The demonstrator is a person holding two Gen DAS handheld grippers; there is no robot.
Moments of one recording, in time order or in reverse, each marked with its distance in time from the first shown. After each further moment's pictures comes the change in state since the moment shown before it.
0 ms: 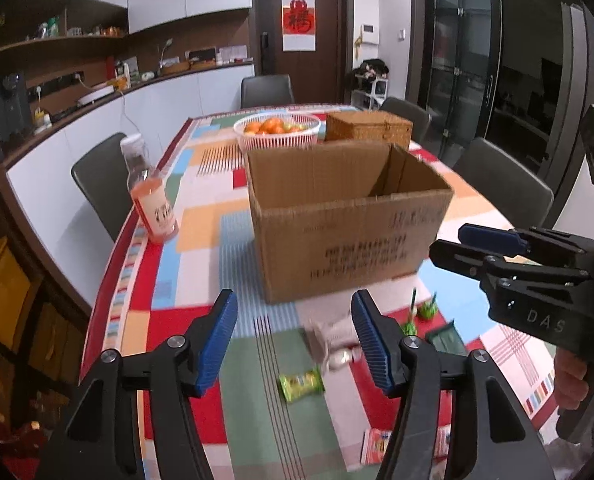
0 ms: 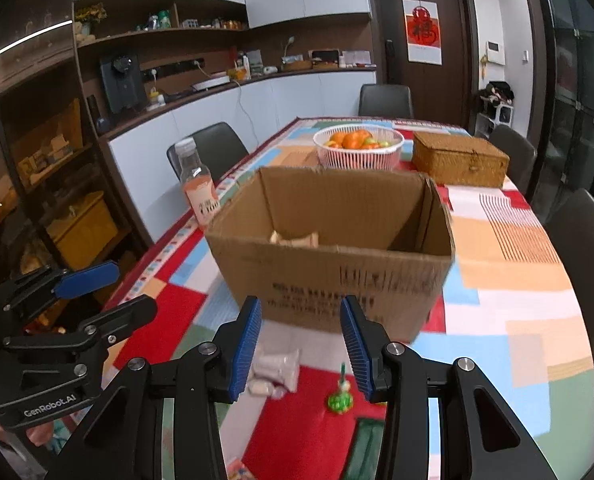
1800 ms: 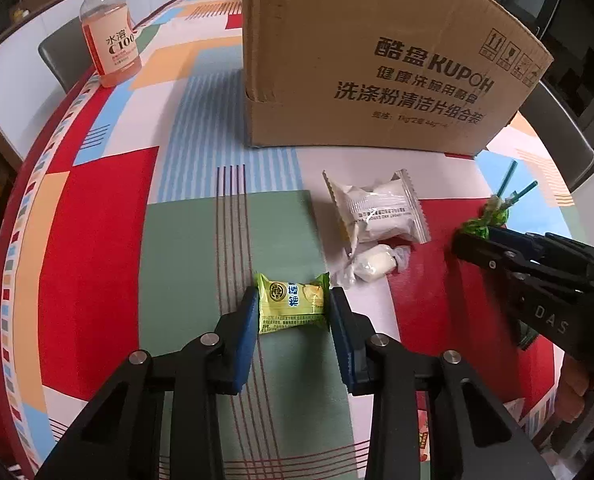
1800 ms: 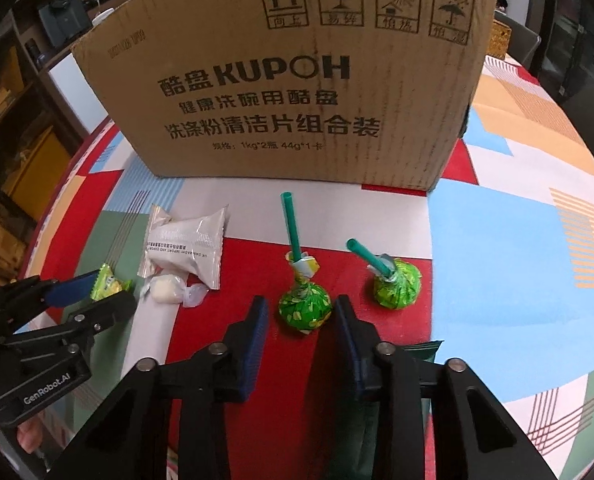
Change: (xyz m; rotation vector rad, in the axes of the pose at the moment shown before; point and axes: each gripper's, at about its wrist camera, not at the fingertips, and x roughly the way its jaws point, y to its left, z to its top) left arm 0.133 0.006 -0.072 -0.125 0.393 -0.052; right arm 0.121 -0.034 -0.086 0.085 0.366 -0.060
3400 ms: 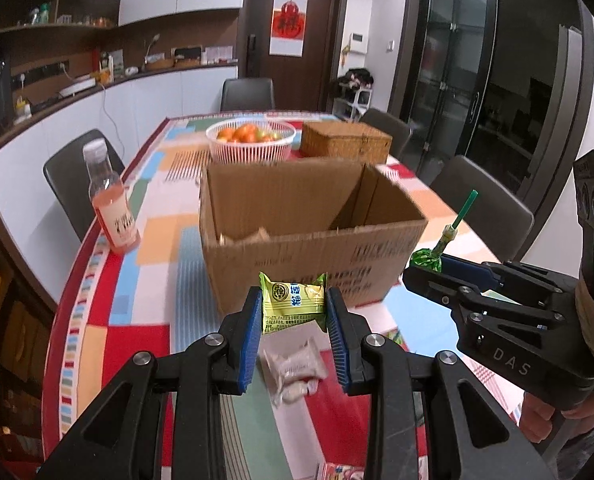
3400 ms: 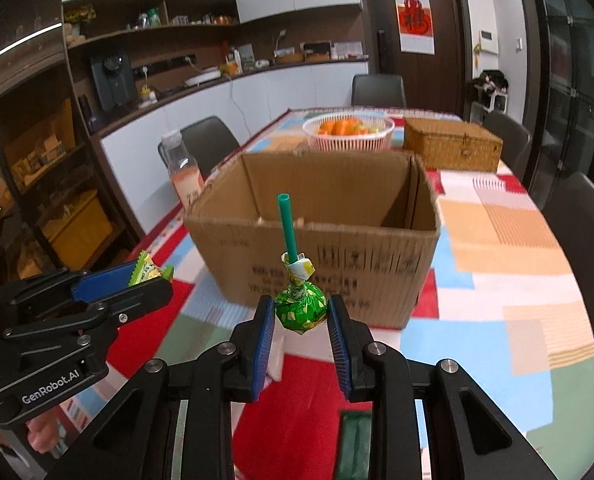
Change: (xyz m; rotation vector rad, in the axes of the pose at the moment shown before) left arm -0.148 -0.043 0.054 0.101 -0.430 -0.064; right arm -0.142 0.011 0.040 -0.060 -0.385 0.055
